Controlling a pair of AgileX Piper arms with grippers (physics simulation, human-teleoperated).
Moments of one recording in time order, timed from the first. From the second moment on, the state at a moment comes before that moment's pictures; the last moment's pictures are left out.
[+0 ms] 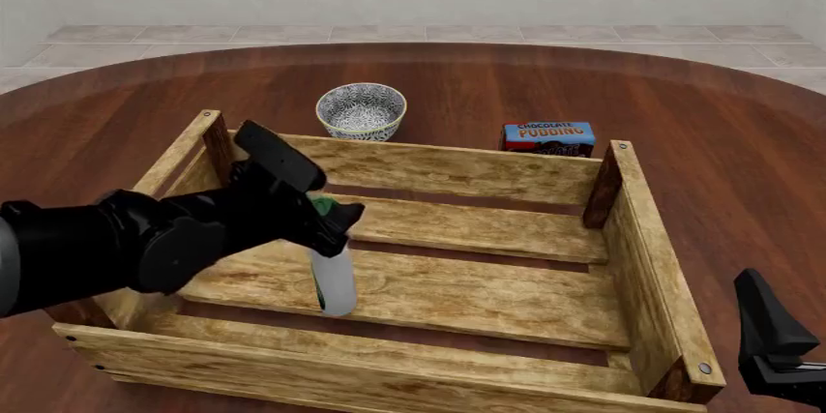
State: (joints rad) left arm -0.53 1.43 -0.71 -0.11 0.21; right arm -0.04 0.05 0.00 -0.02 0.03
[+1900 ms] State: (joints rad) left arm -0.49 1.18 -0.83 0.09 0.25; right arm -0.05 0.06 0.00 -0.02 0.03
